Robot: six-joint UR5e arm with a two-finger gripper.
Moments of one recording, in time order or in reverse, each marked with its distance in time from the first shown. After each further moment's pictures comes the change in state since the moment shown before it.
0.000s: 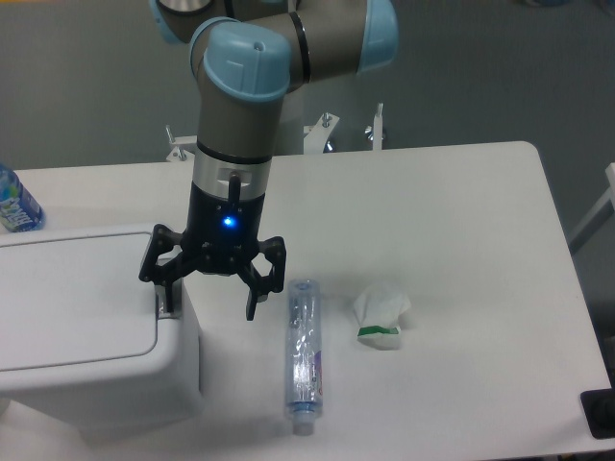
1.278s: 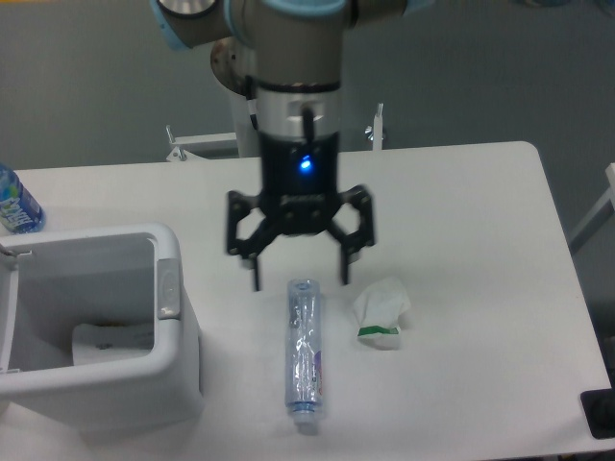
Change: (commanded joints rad) arm 0.185 0.092 0.097 -0.210 0.250 0.263
